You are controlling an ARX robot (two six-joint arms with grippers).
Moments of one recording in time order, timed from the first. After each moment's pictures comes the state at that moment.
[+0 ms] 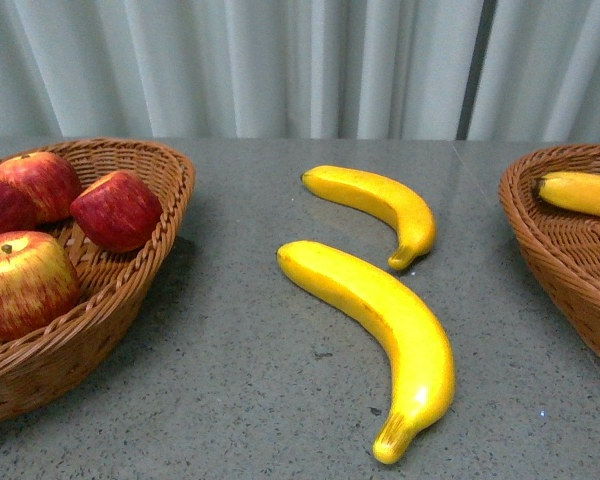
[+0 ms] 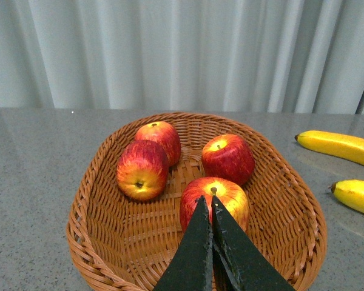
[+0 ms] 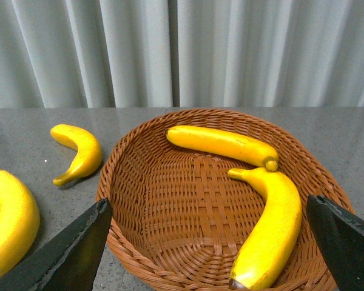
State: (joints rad) left arm 0.00 0.23 0.01 0.23 0.00 0.00; right arm 0.00 0.00 0.01 0.00 0.00 0.00
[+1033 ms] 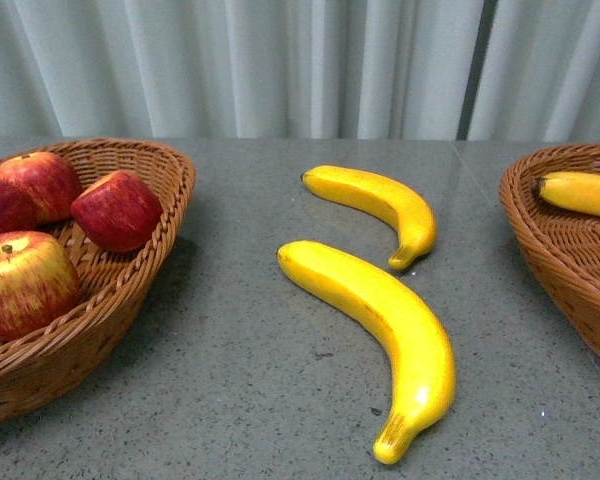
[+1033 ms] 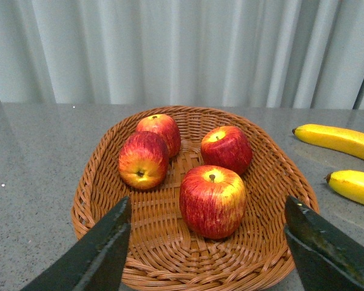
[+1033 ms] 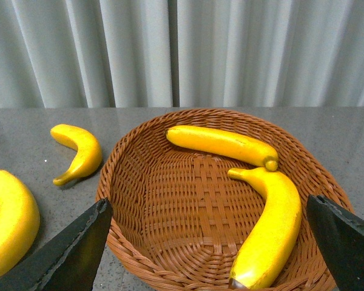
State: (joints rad) left arm 0.00 0.01 0.01 0.00 0.00 0.00; right arm 0.00 0.00 0.01 0.00 0.00 0.00
